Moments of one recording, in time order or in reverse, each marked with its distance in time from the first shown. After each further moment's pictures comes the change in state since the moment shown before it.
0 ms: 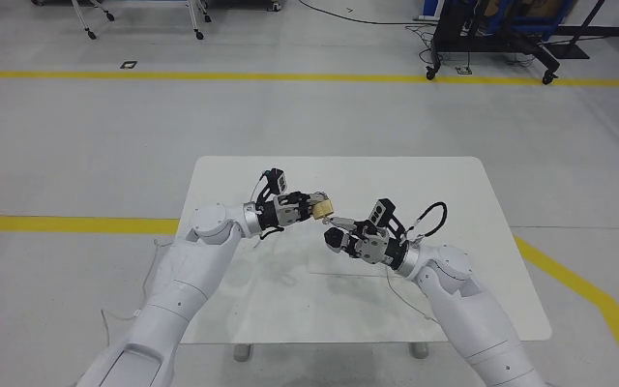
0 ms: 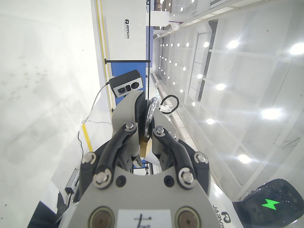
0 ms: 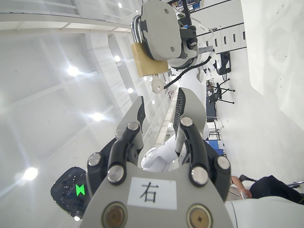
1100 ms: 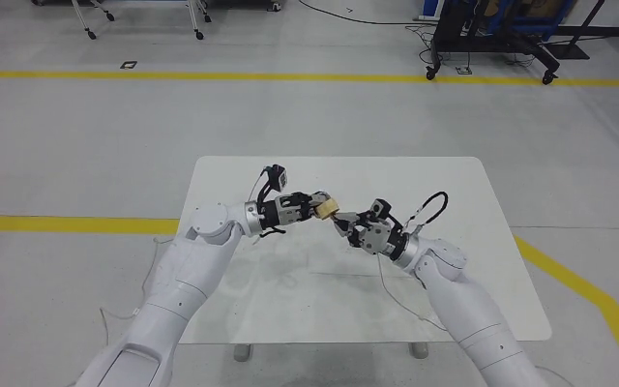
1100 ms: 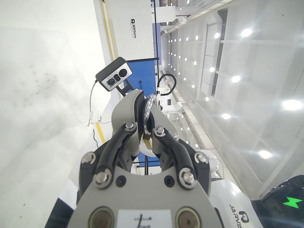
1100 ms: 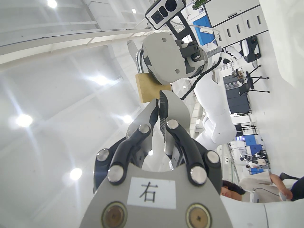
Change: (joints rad) left arm 0.001 0.007 0.010 -0.034 0.086 -0.107 0.014; right arm 0.090 -0.020 -0.029 0.192 0.251 0.086 0.062
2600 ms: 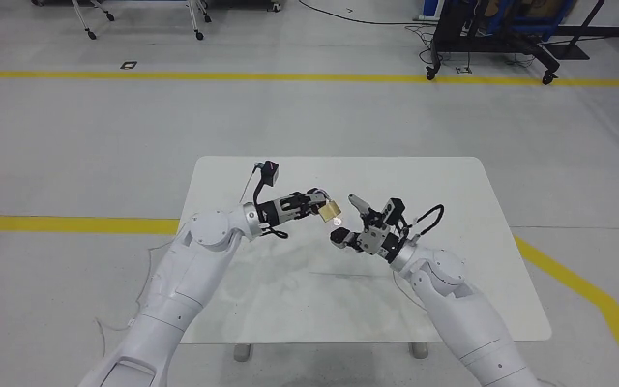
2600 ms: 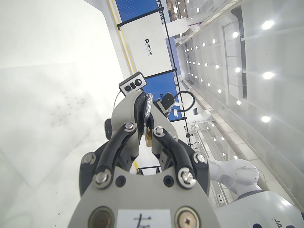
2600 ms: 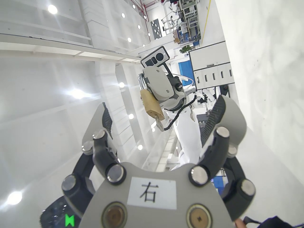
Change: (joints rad) left arm 0.060 0.029 -0.020 -0.119 0.217 -0.069 0.175; right arm -0.104 0.008 -0.007 -0.158 -0.288 -0.229 -0.322
